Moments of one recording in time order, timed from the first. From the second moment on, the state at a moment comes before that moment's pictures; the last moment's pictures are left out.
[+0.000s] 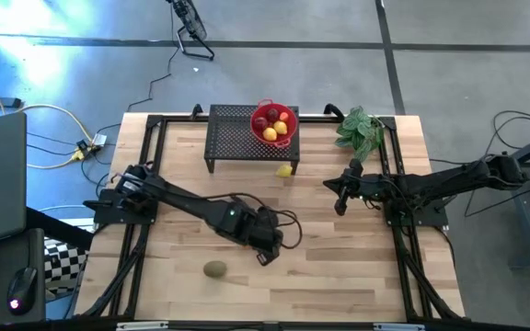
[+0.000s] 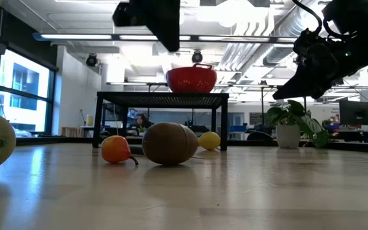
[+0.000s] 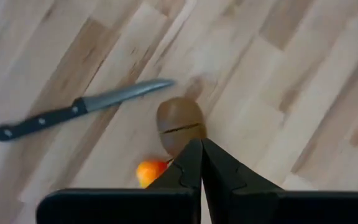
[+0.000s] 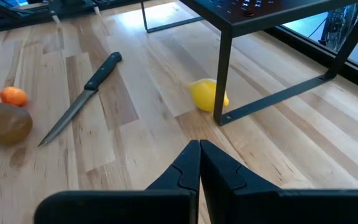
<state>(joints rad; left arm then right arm) -0.35 1.95 1.83 -1.09 -0.25 -0.92 0.04 0.83 0.23 0.14 0.39 0.29</state>
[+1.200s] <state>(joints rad) -0.33 1.95 1.77 -1.04 -0.20 -0.99 0.04 0.83 0.23 0.14 0.39 0.29</state>
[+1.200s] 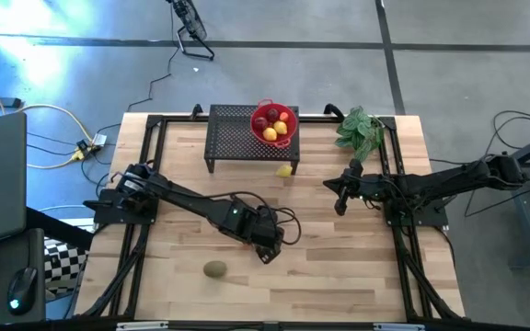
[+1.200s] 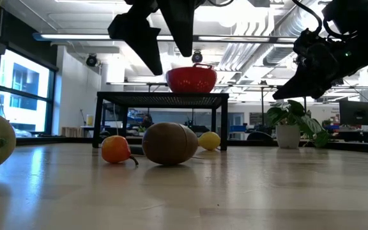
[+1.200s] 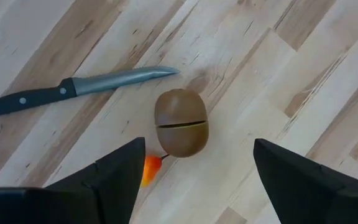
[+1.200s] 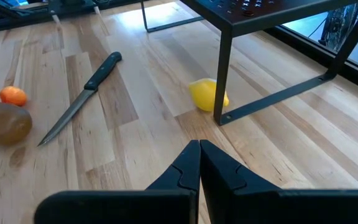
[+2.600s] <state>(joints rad) -0.33 2.08 1.77 -1.05 -0.19 -1.00 0.04 0.84 0.23 0.14 0.39 0.29</state>
